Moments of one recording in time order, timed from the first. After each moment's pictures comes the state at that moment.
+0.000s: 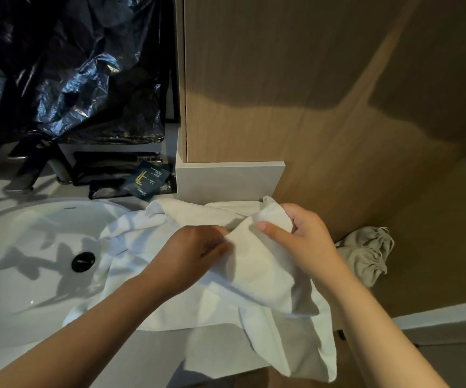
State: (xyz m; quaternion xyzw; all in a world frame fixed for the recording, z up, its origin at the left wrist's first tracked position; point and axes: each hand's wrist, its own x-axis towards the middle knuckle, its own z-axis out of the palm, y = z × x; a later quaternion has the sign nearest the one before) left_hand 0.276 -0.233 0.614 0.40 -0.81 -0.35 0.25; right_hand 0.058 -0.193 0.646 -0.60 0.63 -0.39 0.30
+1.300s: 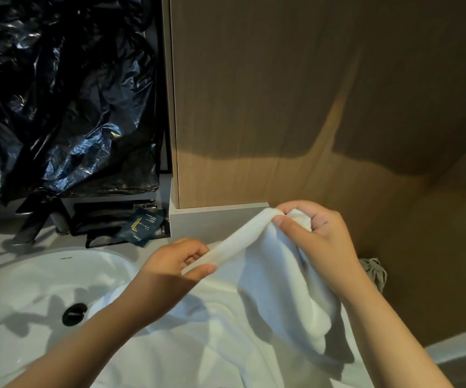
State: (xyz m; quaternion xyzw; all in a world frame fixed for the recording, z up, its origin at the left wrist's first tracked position) left_hand 0.288 -0.240 0.663 0.41 -0.80 -0.31 0.31; right_hand 0.049 -0.184 0.731 -0.60 0.56 -0.52 0.24
